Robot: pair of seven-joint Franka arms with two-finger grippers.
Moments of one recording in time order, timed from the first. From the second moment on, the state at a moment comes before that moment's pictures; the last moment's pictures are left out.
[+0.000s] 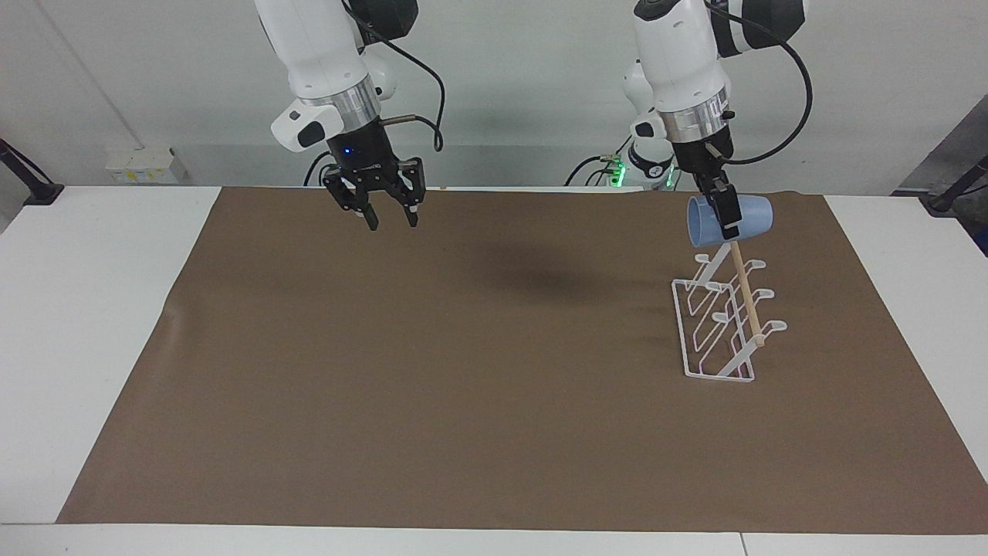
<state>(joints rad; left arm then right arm) -0.38 -0.11 -0.09 -1.81 0.63 1.73 1.04 0.06 -0.02 0.20 -1.63 0.08 1.79 0.27</state>
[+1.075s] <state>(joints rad) -0.38 0.10 -0.11 -1.86 1.12 1.72 0.87 -0.10 -0.08 0.17 -1.69 0.07 1.65 0.04</state>
